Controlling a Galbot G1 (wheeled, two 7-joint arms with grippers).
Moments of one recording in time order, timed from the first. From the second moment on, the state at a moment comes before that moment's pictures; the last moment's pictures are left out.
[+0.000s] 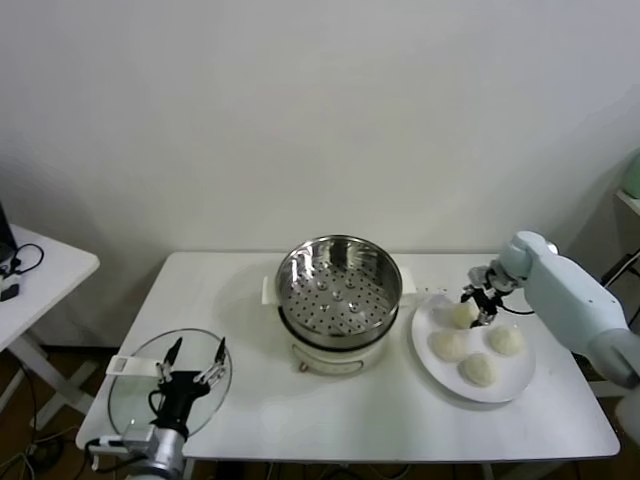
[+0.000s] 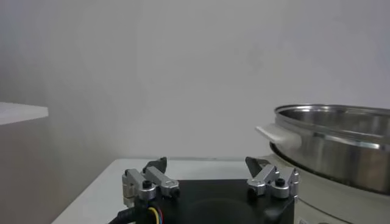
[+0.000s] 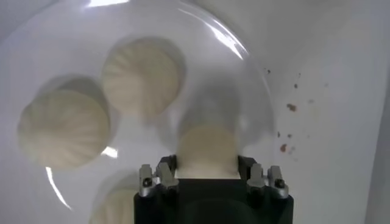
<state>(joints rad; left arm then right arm) 1.58 -1.45 -0.63 -1.99 -0.17 0.04 0.06 0.04 0.89 -0.59 0.79 -0.32 0.19 -1.18</state>
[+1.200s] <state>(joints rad) 1.62 -1.45 -0.64 -2.06 -0.14 0.07 0.07 0.34 1.10 -0.86 1.31 -0.62 0.47 -1.20</state>
